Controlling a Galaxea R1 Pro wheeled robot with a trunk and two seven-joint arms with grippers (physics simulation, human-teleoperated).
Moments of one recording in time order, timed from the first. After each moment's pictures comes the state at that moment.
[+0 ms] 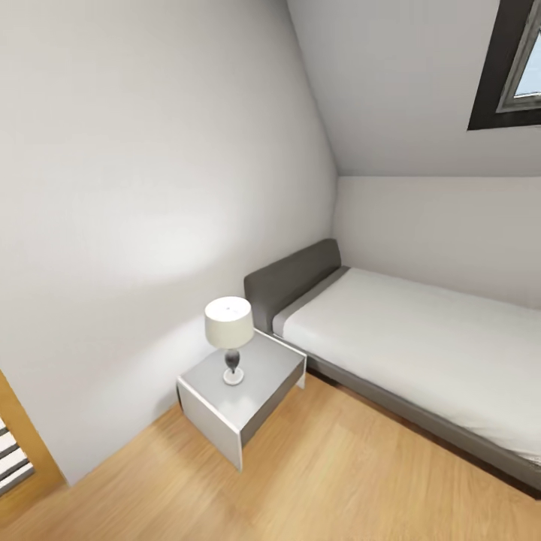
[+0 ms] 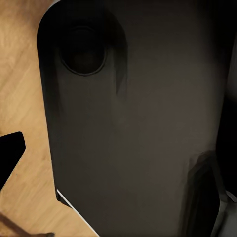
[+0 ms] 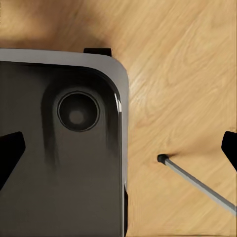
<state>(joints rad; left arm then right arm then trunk) 0.00 -0.03 0.00 -0.03 0.00 0.00 0.00 0.00 -0.06 0.00 -0.06 0.00 -0.11 0.00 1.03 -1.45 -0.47</state>
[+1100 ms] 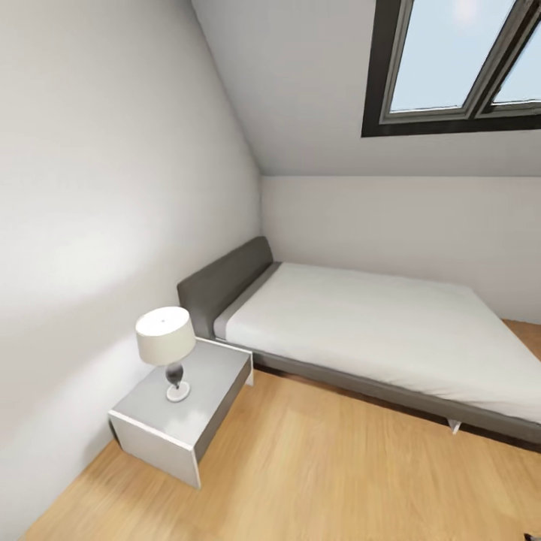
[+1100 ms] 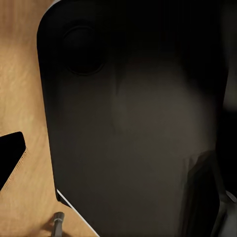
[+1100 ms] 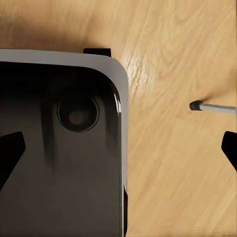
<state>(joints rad) 0.00 -0.03 0.00 -0.03 0.00 0.00 0.00 0.00 -0.06 0.00 -0.06 0.00 -0.11 0.00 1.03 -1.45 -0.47</state>
